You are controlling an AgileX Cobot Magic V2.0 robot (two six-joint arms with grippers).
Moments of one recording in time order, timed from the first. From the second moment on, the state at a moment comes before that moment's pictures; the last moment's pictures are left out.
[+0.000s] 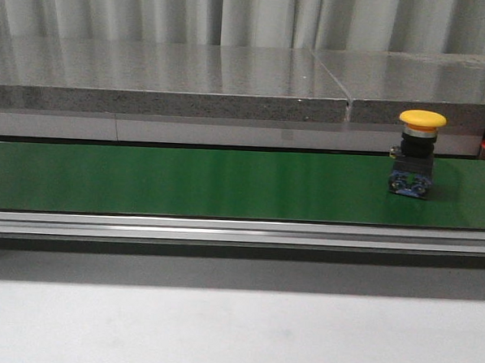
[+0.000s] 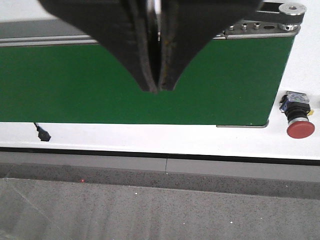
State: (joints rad) left arm -0.18 0.41 -0.47 0.00 0.44 -0.14; right arm -0.43 1.95 -1.85 0.39 0.94 -0.47
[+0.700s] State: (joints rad) left arm -0.18 0.41 -0.47 0.00 0.44 -0.14; right arm -0.41 1.41 -1.23 0.40 1.04 -0.57
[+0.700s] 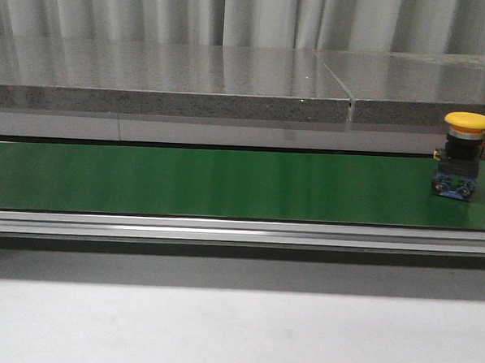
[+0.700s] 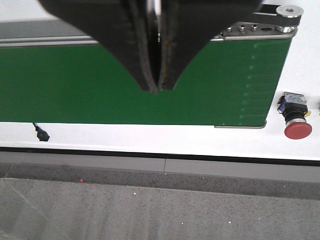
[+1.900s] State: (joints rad) left arm -0.18 0.41 -0.47 0.00 0.44 -0.14; right arm -0.16 1.61 -1.13 0.35 0.77 -0.58
